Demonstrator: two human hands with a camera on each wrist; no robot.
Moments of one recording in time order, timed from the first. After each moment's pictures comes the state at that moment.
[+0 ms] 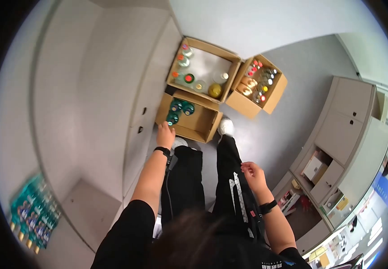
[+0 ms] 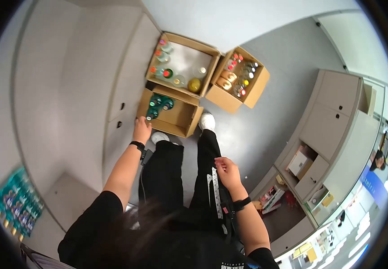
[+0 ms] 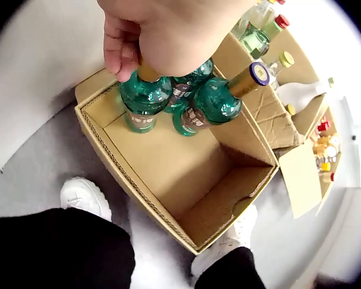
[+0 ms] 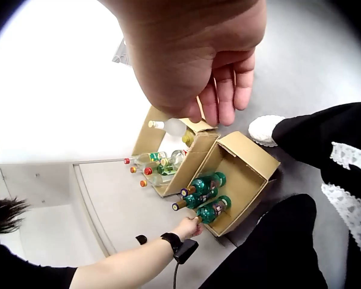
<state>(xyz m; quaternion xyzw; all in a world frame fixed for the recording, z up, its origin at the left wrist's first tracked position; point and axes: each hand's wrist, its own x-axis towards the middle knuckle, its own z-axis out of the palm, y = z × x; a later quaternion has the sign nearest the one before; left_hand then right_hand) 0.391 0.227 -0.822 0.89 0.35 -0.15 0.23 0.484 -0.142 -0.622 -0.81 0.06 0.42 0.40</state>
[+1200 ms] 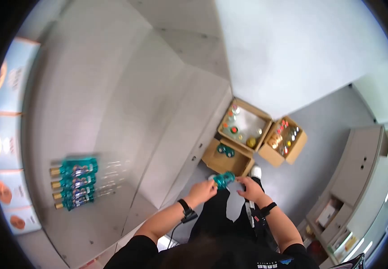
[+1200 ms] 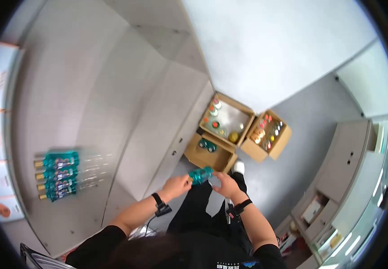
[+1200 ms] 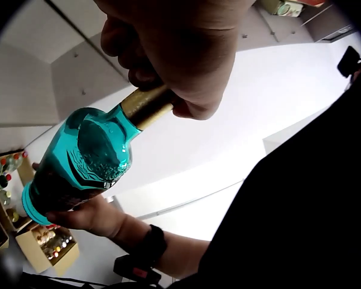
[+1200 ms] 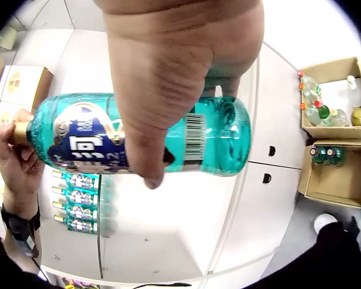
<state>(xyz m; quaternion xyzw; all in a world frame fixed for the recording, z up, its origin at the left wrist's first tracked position) 0.350 0.193 -0.503 0.91 0.17 -0.21 0.32 0.500 -0.026 -0.559 -0.74 -0.35 0.41 0.39</state>
